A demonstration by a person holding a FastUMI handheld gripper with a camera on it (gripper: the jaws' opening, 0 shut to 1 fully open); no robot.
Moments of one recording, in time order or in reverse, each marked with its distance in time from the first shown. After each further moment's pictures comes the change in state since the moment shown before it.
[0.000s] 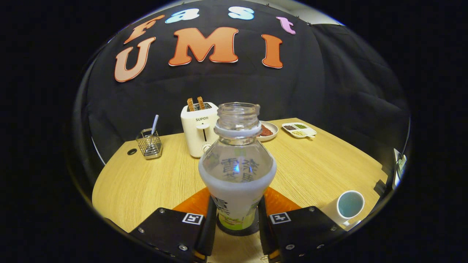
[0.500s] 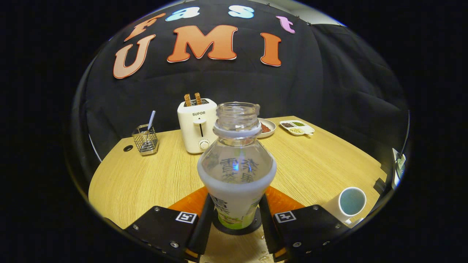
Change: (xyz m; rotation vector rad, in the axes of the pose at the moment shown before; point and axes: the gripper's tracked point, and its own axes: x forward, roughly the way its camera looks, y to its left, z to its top) arm 0.002 -0.003 -0.007 0.012 0.001 -0.010
